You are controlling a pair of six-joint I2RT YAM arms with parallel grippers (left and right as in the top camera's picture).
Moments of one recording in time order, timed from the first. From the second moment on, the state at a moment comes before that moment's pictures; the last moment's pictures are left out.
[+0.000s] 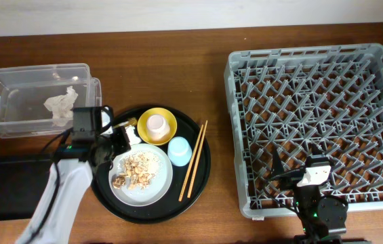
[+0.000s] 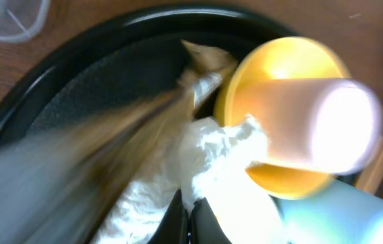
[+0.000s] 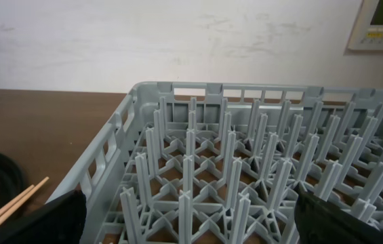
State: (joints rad) left arm -0.01 1.33 0.82 -0.54 0.19 -0.32; right arm 0.05 0.01 0.01 -0.07 -0.01 0.00
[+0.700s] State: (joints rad) left arm 0.03 1.04 0.82 -0.01 -0.21 -0.33; right arm 0.05 0.01 0.01 -0.07 -0.01 0.00
